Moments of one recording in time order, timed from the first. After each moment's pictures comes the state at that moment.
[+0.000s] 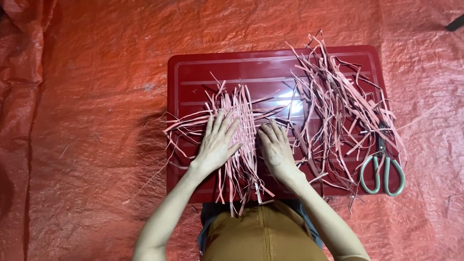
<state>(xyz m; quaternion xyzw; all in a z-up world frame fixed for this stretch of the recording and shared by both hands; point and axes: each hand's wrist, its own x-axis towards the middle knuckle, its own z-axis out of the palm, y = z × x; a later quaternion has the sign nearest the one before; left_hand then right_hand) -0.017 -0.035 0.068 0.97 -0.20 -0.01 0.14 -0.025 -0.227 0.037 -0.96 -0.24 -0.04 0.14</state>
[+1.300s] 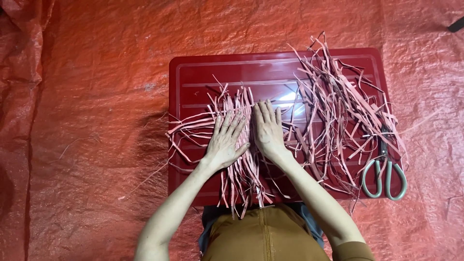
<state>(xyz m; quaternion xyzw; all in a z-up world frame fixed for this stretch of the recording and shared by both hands) -0.002 -0.040 0.015 0.97 -0.22 0.01 0.11 0.031 -0.196 0.021 -0.97 -0.19 -0.05 0.16</state>
